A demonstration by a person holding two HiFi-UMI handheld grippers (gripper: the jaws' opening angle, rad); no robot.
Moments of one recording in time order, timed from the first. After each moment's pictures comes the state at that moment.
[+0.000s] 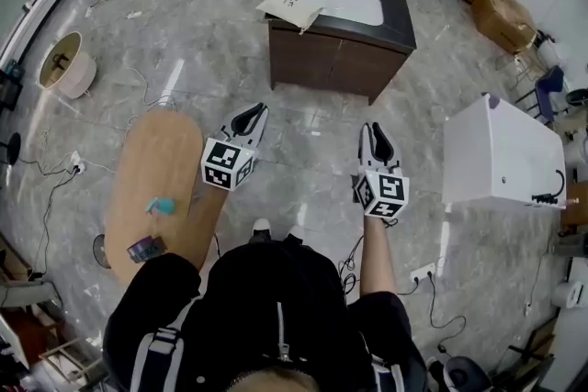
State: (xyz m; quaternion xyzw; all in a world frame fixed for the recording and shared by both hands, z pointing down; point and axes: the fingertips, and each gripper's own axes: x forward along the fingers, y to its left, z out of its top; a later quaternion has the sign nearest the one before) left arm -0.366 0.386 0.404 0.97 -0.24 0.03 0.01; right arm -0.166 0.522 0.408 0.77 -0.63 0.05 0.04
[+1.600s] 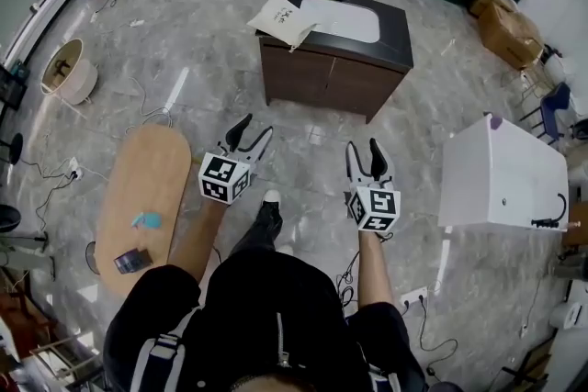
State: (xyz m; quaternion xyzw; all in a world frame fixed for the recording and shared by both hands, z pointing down) left arm -0.291 0.363 0.425 0.96 -0.27 0.03 0.04; right arm -0.096 0.492 0.437 0.74 -0.66 0.06 0.05
